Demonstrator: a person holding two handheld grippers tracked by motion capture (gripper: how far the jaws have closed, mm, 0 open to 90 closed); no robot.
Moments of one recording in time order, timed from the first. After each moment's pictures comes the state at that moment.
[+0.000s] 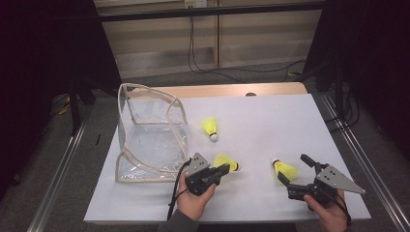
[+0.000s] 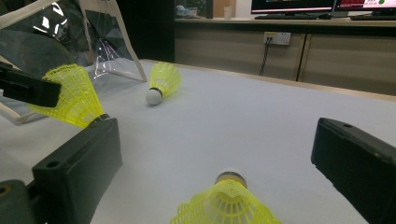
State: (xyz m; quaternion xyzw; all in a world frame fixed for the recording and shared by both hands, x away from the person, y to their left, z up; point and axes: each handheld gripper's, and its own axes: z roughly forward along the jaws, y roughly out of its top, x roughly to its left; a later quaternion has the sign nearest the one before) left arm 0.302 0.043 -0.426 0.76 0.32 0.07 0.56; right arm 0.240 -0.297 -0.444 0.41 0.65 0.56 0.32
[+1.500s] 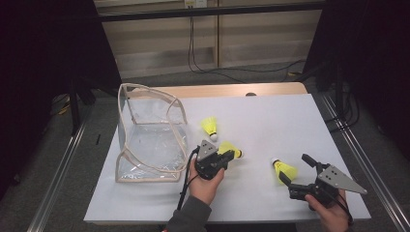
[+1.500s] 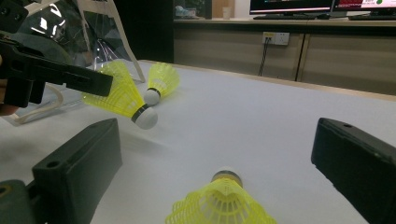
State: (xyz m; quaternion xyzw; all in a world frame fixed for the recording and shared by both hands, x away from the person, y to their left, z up) left arm 0.337 0.015 -0.428 0.75 0.37 0.09 0.55; right arm 0.240 -0.300 -0.444 0.41 0.64 0.56 0.32
